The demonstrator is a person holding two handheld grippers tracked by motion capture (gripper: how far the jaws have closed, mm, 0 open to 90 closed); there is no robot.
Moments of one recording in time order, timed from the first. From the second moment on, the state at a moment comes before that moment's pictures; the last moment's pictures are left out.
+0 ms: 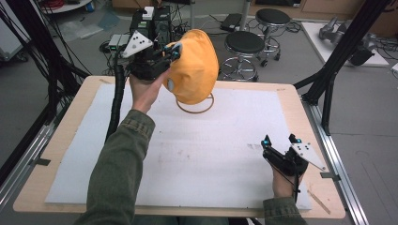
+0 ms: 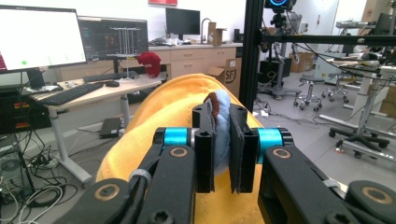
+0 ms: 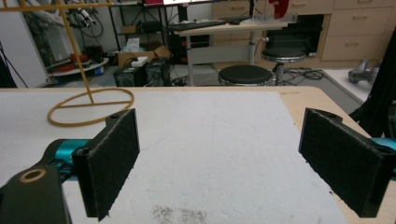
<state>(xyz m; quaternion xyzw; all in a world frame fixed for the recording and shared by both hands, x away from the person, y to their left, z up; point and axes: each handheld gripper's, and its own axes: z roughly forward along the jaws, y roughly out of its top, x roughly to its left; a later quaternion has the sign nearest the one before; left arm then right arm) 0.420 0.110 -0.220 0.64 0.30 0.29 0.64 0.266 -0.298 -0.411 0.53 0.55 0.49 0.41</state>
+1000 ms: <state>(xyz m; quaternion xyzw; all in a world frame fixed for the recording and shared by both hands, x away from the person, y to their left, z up) 0.499 0.072 -0.213 0.66 0.32 0.30 0.60 0.264 -0.310 -0.425 0.54 0.53 0.51 0.41</state>
